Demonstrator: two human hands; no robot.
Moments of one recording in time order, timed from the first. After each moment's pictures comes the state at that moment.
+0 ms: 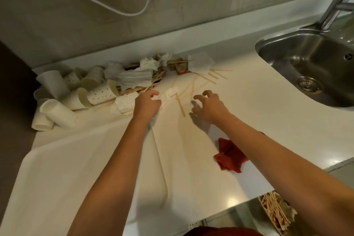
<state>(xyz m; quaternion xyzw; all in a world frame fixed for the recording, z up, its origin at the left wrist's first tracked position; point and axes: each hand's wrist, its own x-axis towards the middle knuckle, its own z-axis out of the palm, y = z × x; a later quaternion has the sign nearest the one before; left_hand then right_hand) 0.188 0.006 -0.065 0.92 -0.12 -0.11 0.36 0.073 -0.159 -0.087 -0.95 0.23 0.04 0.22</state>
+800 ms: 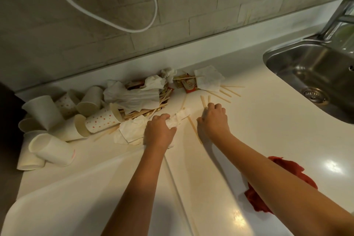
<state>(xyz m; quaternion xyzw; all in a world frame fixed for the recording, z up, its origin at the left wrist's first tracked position) 0.239 0.002 -0.109 0.95 -0.21 -0.07 0.23 0.155 -0.142 -0.106 -0.90 0.37 -0.05 0.20</state>
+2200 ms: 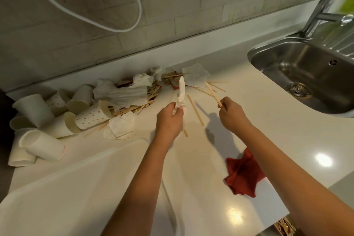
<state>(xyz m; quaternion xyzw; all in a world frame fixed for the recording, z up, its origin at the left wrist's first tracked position) 0.173 -0.026 -0.040 0.82 -0.18 -0.20 0.51 0.083 -0.174 -0.053 -0.82 0.38 -0.09 0.42</state>
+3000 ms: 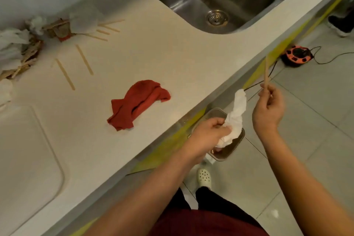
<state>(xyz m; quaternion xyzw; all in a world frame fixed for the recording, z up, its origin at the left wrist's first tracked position) -0.162 -0.138 -0.111 0.63 -0.20 -0.64 0.40 -0.269 -0.268 -0.162 -0.59 0.55 -0.48 0.35</state>
